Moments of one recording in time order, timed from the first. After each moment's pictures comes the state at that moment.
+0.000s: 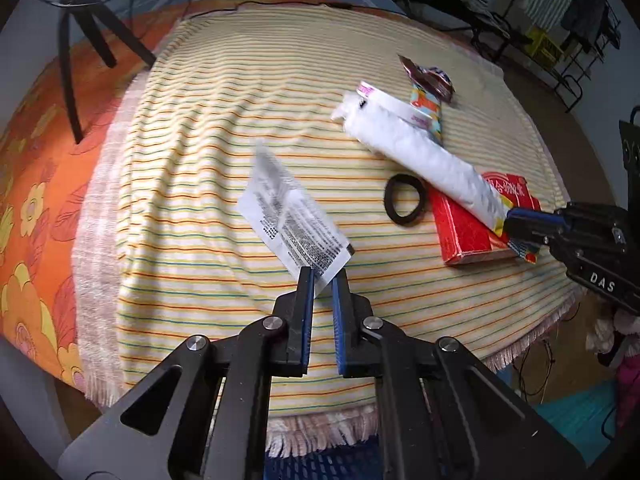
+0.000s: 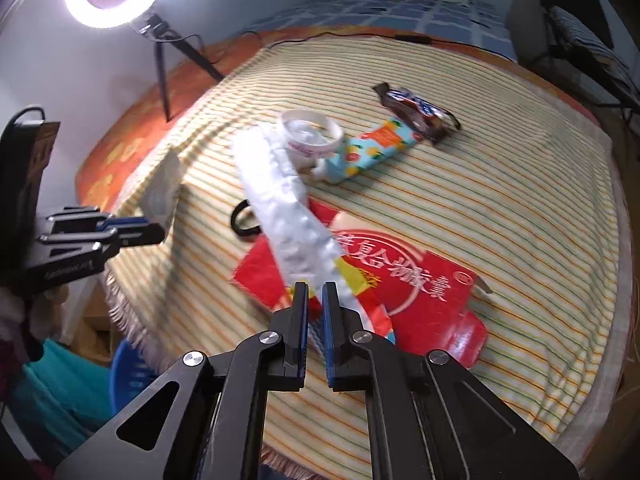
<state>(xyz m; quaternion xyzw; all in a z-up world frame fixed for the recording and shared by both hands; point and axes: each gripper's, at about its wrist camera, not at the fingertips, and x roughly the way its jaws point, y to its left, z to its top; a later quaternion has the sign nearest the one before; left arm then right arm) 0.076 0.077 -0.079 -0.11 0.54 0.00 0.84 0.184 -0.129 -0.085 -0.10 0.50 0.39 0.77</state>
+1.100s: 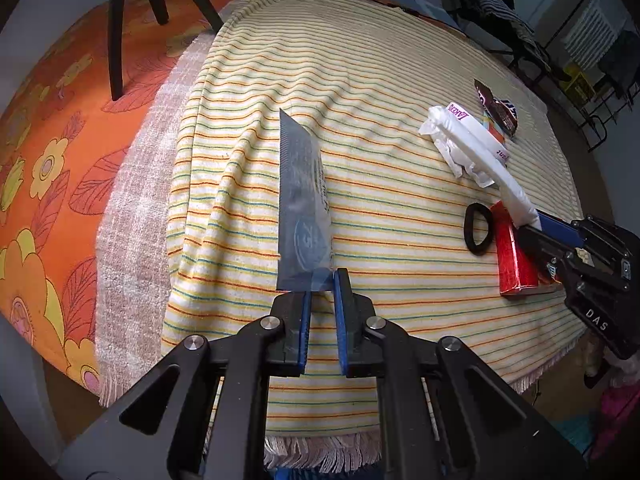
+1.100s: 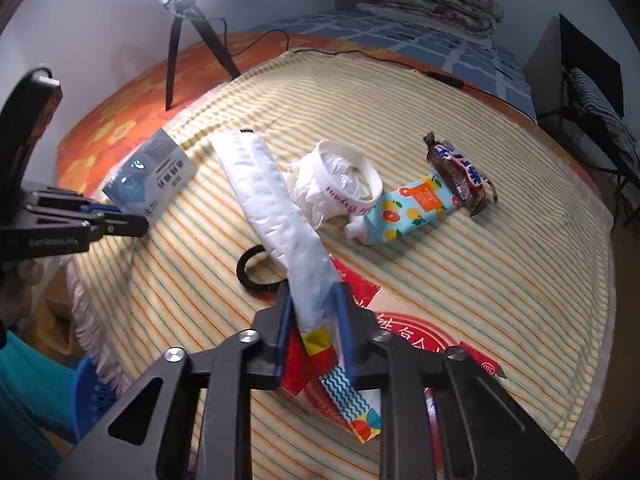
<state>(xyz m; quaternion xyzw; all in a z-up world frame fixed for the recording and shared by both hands) 0.078 0.133 -0.097 -0.16 0.54 0.07 0.83 0.183 -0.075 -0.086 -0.18 0.45 0.38 0.79</state>
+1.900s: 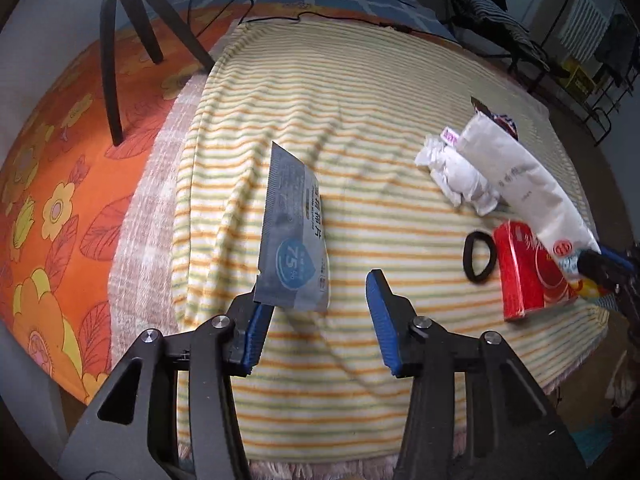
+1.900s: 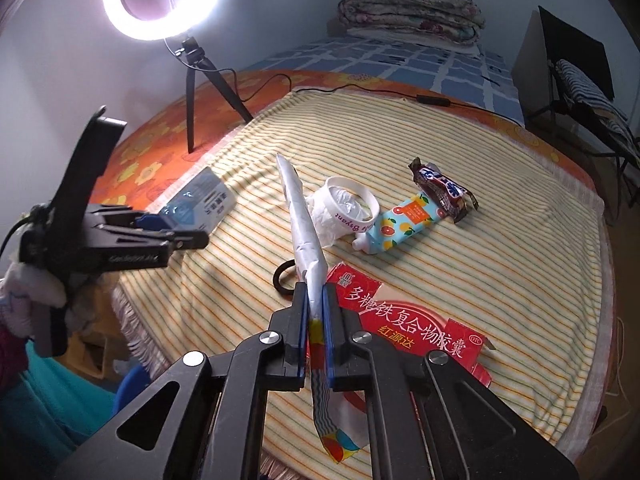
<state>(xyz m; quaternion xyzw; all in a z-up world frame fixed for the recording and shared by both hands) 0.092 0.126 -0.088 -0.11 0.50 0.09 0.85 0.166 -0.099 -0.045 -0.12 0.43 0.40 0.80</state>
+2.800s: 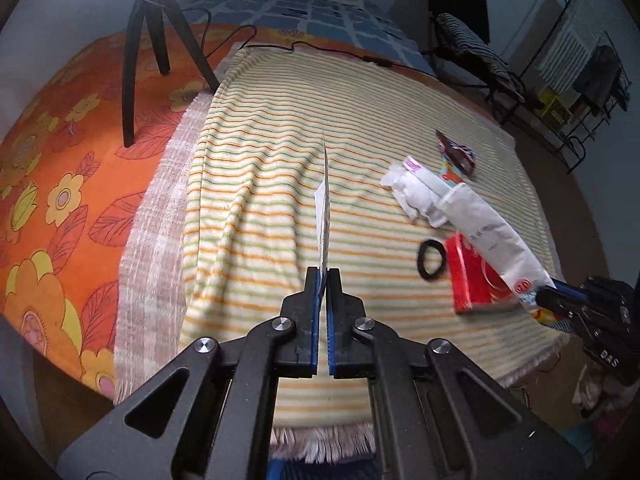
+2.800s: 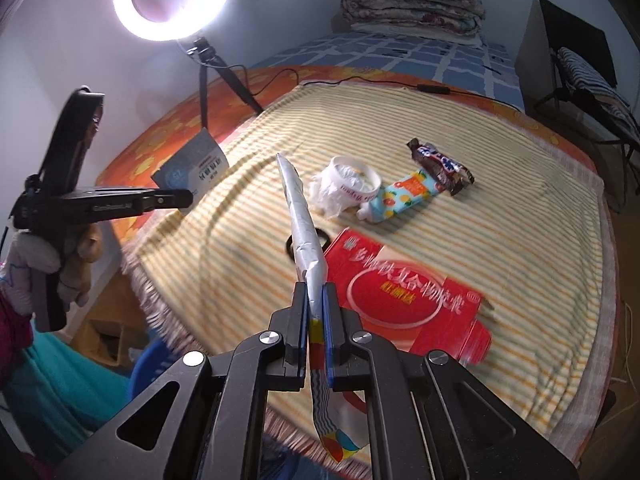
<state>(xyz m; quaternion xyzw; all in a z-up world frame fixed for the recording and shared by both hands) 0.050 0.125 -0.054 -0.16 0.46 0.06 0.87 0.144 -0.129 -0.039 -0.11 0.44 0.41 0.79</state>
